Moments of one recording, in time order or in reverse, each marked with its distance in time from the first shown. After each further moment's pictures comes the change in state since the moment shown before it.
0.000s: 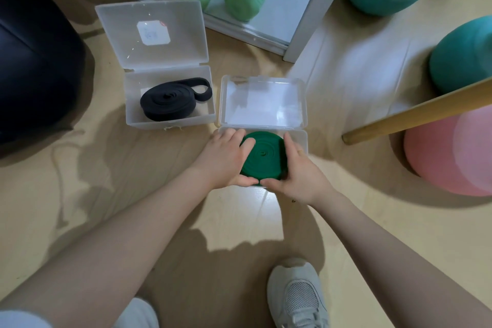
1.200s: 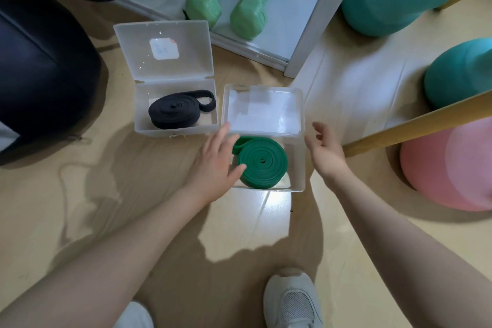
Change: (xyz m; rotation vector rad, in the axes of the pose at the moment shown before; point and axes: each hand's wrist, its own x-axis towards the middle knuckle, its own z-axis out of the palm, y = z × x) left_hand -0.027 0.003 -0.003 -0.457 0.206 -0.282; right_hand 0.027 0.016 -0.045 0.514 0.347 0.295
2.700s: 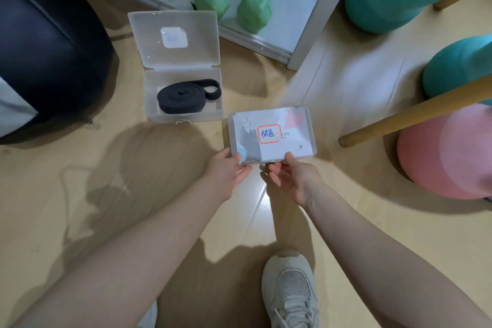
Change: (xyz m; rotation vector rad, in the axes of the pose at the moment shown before) left_hand -0.013 0.035 0.021 -1.556 0.110 -0.945; right_hand -0.060 0.006 0.046 0.833 -0.104 0.575
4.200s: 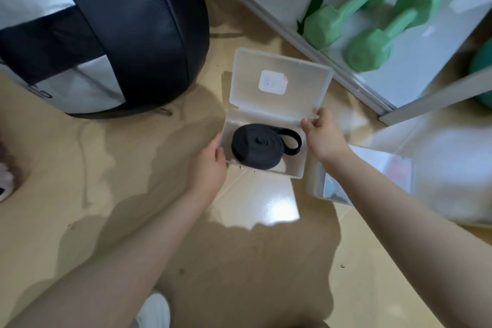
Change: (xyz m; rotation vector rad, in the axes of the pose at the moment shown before) left_hand 0.053 0.069 -0.123 0.619 0.359 0.610; right_hand 0.057 -0.053 0.167 -1.204 -0.195 -0.694
